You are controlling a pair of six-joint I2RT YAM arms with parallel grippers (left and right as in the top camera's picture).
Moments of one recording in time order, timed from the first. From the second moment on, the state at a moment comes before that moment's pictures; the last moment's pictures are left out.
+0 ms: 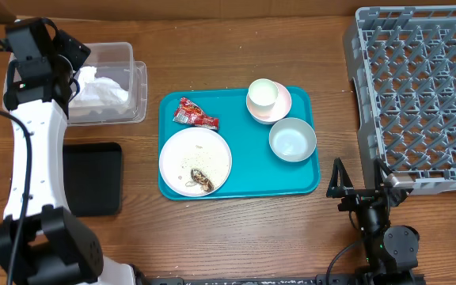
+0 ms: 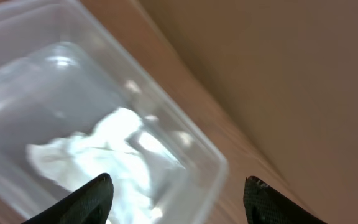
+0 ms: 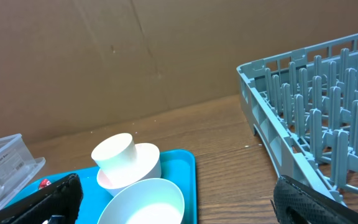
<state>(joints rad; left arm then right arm) 0.25 1.69 1.51 -0.45 -0.01 -0.68 0.16 0.01 0.02 -0.03 0.06 0.30</state>
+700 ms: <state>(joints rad) -0.21 1.61 1.51 -0.64 0.51 -0.58 0.16 0.01 0.02 -0.02 0.06 0.30</state>
